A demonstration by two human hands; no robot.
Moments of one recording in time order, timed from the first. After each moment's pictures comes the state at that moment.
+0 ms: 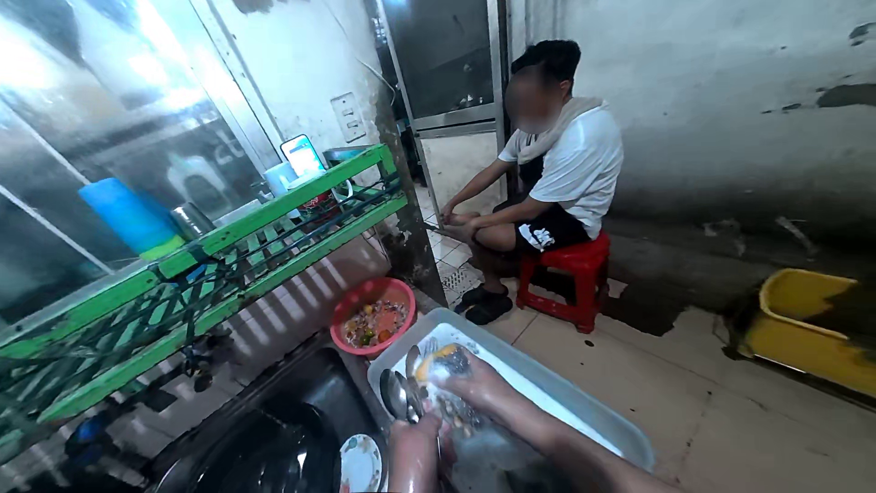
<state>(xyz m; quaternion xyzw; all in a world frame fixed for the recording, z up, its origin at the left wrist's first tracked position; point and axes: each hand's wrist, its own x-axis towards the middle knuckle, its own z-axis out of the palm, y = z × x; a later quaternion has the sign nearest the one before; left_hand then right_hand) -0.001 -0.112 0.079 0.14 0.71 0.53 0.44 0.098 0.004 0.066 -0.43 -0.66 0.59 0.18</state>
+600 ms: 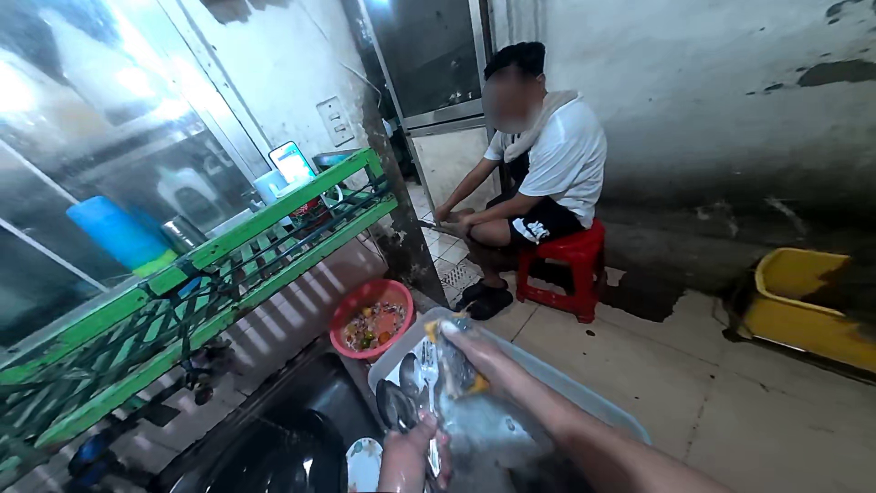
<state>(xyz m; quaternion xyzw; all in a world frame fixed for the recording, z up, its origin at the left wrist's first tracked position) -0.010 -0.128 0.080 0.14 0.62 0.57 0.52 0.087 0.030 0.049 -0.44 -0.48 0.70 0.29</state>
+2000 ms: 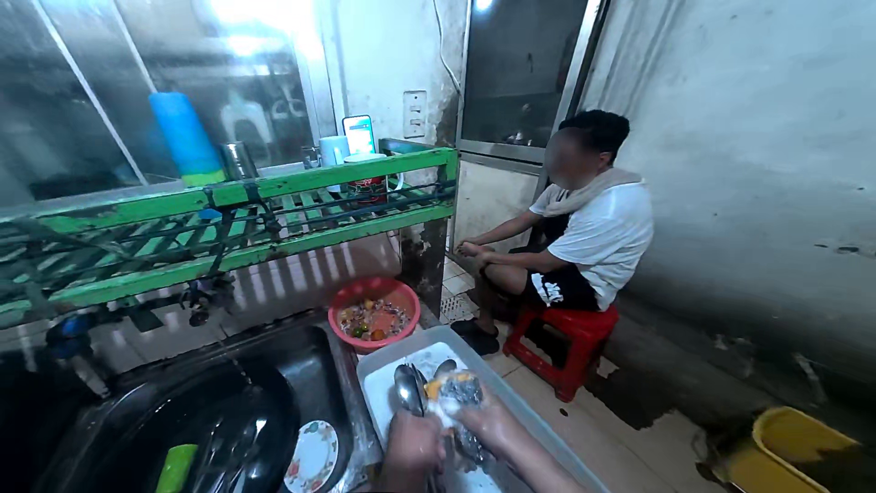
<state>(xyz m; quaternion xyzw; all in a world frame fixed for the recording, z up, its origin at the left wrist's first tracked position) 0.000 -0.083 0.066 0.15 0.72 0.47 0.49 0.114 0.009 0.060 -0.46 -0.67 0.56 0.16</state>
